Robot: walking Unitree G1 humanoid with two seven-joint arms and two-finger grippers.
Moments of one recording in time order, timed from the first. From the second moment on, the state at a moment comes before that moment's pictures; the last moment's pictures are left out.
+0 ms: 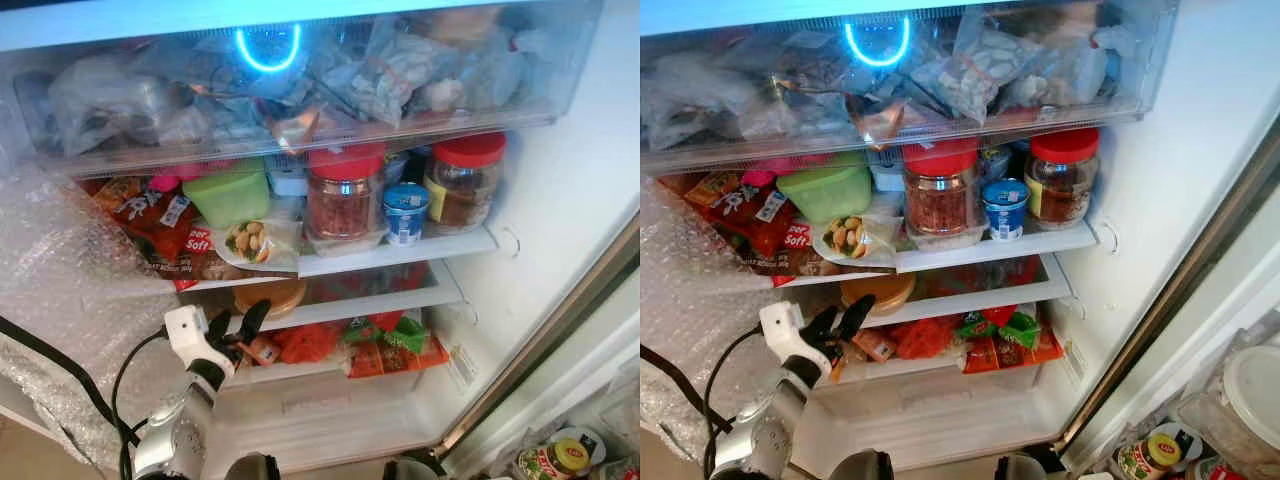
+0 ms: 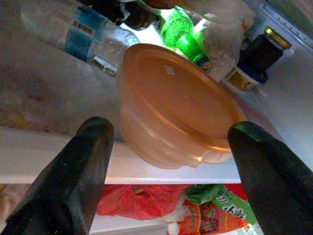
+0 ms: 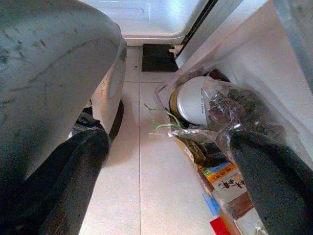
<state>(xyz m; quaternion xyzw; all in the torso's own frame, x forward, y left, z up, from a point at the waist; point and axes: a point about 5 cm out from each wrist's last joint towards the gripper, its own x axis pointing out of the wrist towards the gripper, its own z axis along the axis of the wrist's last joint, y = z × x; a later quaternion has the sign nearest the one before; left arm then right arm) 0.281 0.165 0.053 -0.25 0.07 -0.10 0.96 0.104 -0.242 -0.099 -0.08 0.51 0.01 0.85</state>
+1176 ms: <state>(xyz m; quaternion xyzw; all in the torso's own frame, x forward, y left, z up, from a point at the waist) 0.292 0.152 0.043 -0.04 0.10 -0.16 0.98 0.107 -0.241 -0.099 -0.08 0.51 0.01 0.86</state>
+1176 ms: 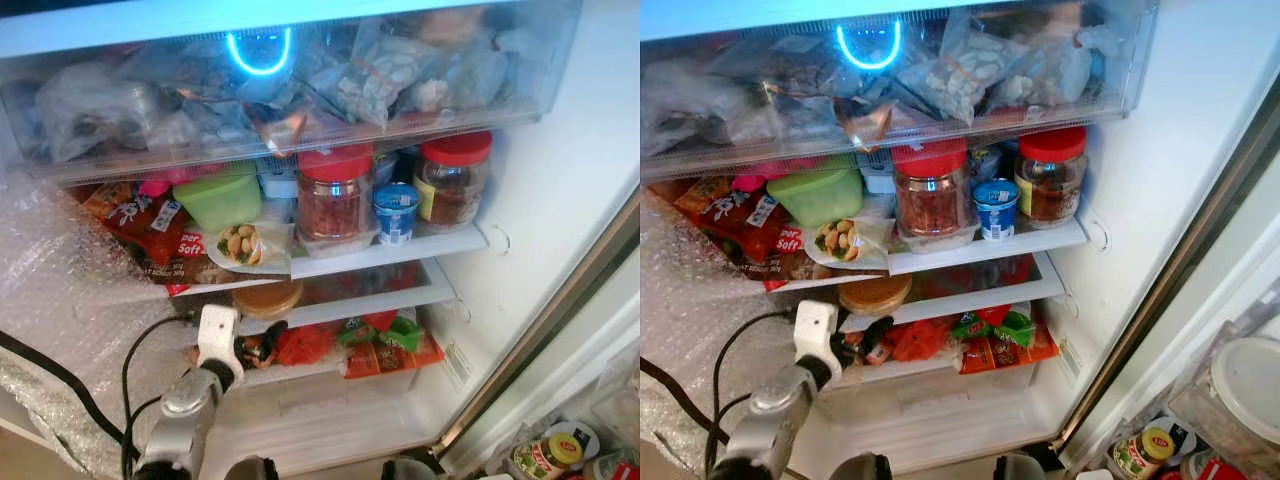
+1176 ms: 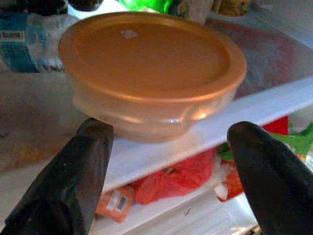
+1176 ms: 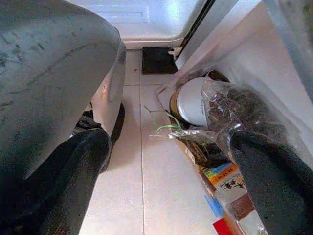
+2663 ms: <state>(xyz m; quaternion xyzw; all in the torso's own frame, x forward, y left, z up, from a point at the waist) 0.255 0.163 0.049 -0.02 0.04 -0.14 0.99 0.107 -0.241 -0.099 -0.08 0.51 0.01 0.86</state>
